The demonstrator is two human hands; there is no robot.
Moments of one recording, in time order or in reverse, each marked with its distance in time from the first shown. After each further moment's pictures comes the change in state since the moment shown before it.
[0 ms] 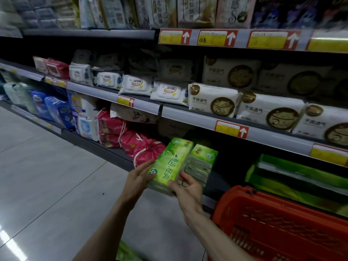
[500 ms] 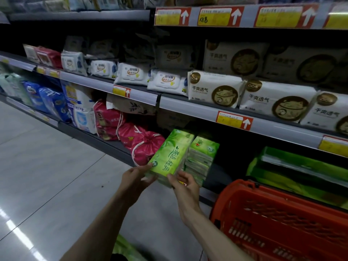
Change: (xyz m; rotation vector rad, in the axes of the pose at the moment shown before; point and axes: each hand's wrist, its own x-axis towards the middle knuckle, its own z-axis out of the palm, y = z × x) left_hand 0.018 -0.020 0.003 -0.364 0.134 -0.331; right_hand 0.006 0.022 -0.002 0.040 0.036 0.062
